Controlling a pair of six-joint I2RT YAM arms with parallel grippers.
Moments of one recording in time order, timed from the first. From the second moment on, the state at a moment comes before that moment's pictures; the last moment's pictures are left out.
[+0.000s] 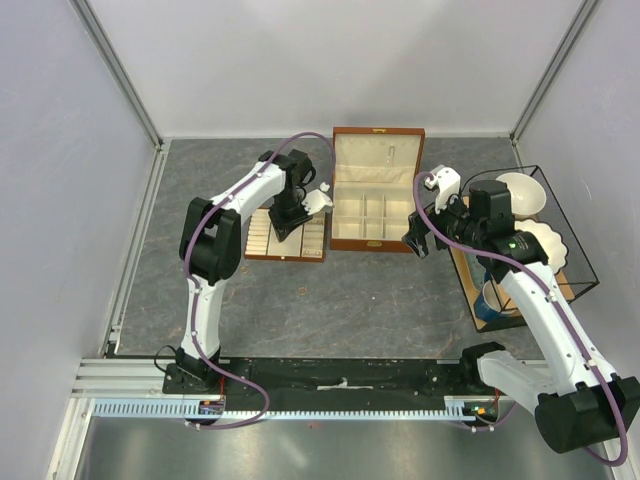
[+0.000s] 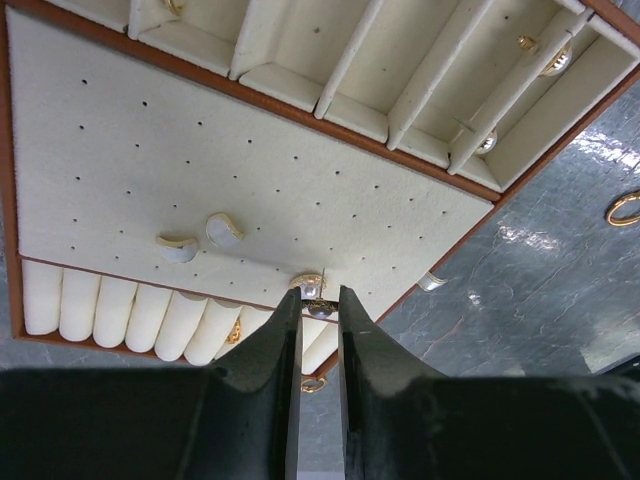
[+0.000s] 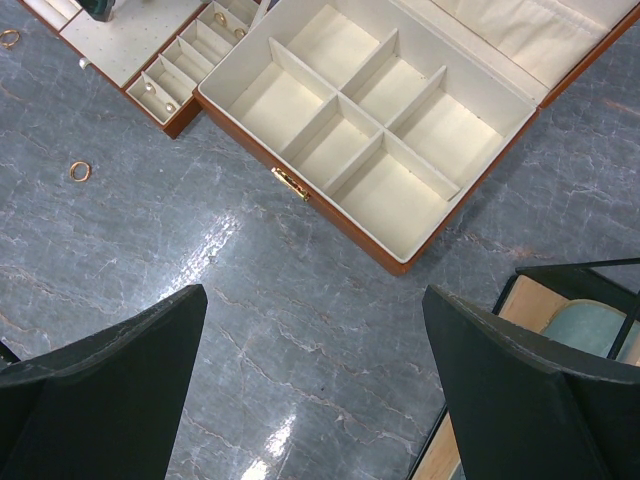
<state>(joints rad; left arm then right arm) -0.45 2.18 1.84 -1.21 0.08 0.70 0.22 1.02 1.00 -0.58 -0.39 -0.21</state>
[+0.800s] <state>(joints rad) -0.46 2.21 1.84 -1.21 0.08 0.71 0.22 1.02 1.00 -0.57 -0.39 -0.21</state>
